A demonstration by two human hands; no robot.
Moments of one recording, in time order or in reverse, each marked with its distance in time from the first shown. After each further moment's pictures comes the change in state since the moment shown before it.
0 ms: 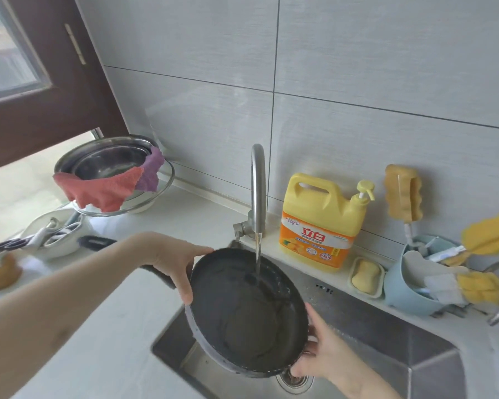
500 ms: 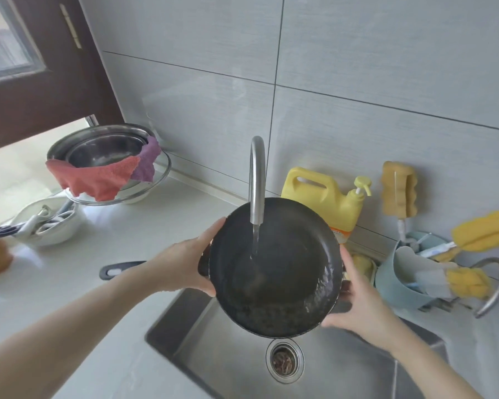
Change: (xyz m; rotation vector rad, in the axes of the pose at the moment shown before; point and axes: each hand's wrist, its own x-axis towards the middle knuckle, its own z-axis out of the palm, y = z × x) left_hand 0.001 0.011 0.057 0.064 0.553 0.317; right_hand -0.019 -0.060 -0.057 -0.284 0.250 -0.271
